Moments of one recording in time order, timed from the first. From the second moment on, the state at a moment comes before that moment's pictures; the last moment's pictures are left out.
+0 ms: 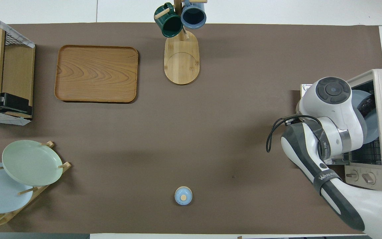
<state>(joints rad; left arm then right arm) -0.02 -0.05 -0.05 -1.64 -0.02 1.55 0.00 0.18 0.19 -0.08 -2.08 -0.24 2.10 0.06</state>
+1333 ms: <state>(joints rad) -0.02 -0.05 -0.05 -1.64 -0.02 1.55 0.00 -0.02 0.04 -0.08 -1.76 -0.08 1.71 -0.23</state>
